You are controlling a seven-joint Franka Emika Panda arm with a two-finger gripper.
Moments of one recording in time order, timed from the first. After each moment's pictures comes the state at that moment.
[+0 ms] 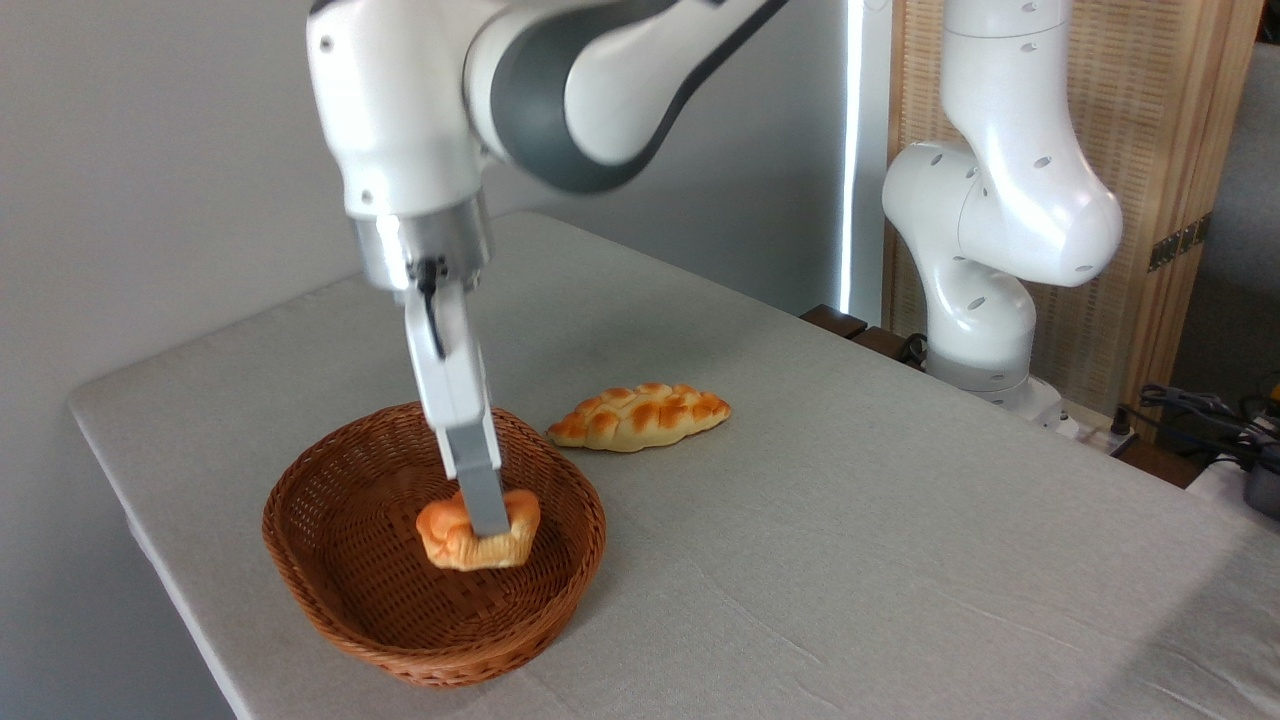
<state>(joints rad) -0.06 0.09 -0.05 -1.85 0.10 2.00 1.10</state>
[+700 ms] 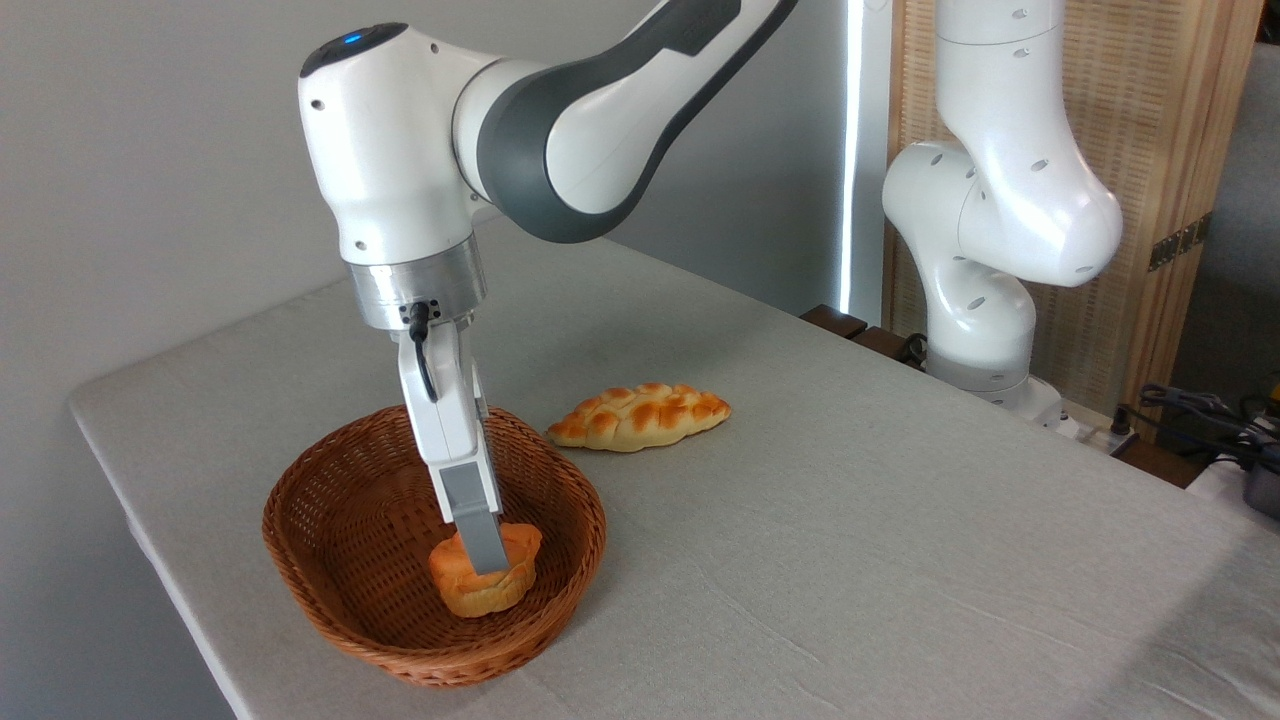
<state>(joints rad) -0.06 0.12 -0.05 -1.85 0.10 2.02 1.10</state>
